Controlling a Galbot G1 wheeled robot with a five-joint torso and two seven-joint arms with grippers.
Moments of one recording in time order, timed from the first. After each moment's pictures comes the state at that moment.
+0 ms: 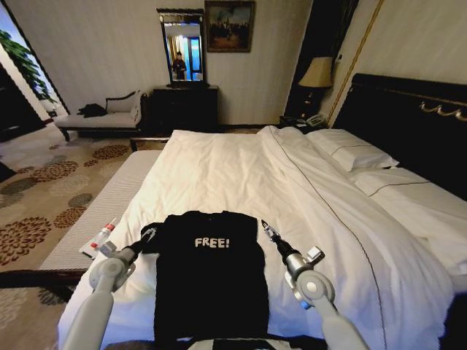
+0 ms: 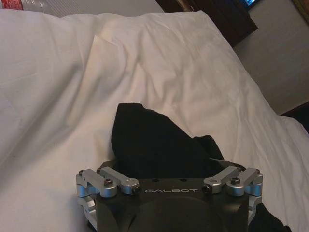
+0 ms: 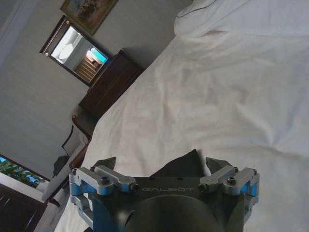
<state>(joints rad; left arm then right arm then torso) 1.22 -1.18 -0.72 -1.65 -1.29 0.50 -0.25 -1.40 1.21 0.44 2.02 1.22 -0.18 0.27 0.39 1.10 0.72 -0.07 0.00</state>
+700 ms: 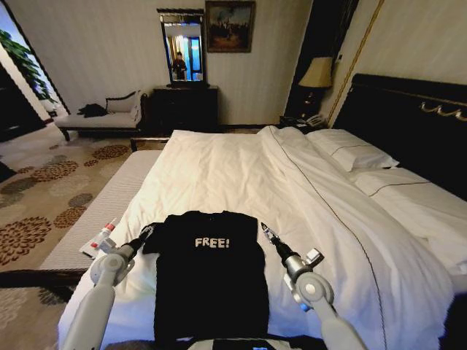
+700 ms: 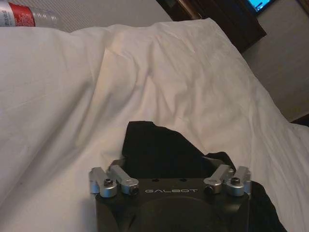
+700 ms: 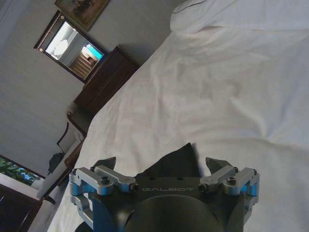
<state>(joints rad) 1.16 -1.18 -0.72 -1.58 -1.25 0.48 -0.25 -1.41 1.22 0.42 2.01 1.20 -0.18 0.28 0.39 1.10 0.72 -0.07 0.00</state>
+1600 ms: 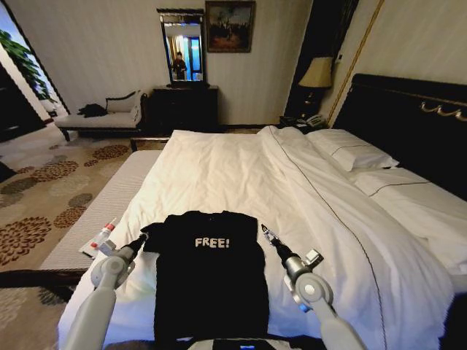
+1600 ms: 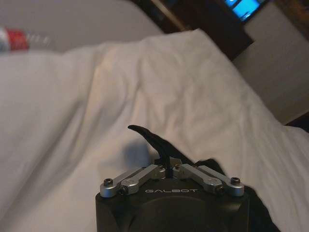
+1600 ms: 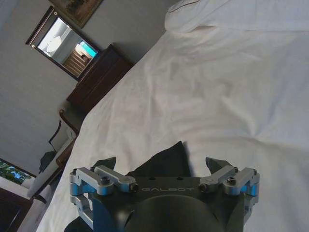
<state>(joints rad) 1.20 -1.17 -0.73 -1.65 -1.20 0.44 -0.22 -1.41 1.22 0.42 2.00 1.19 -0.18 0.29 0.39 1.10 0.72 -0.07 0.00</state>
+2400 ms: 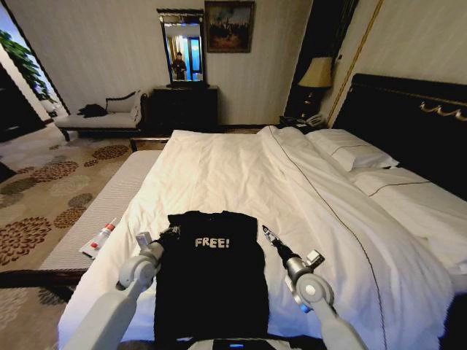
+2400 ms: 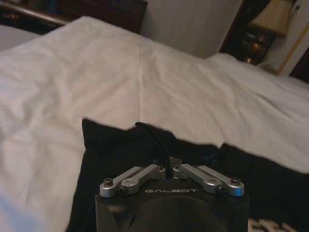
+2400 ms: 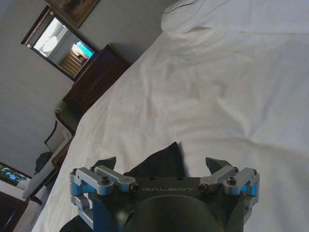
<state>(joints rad) 1.23 -1.05 -0.35 -1.85 -0.83 0.36 -0.16 -1.41 1.22 0.43 1.99 1.18 -0.18 0.30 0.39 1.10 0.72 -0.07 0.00</state>
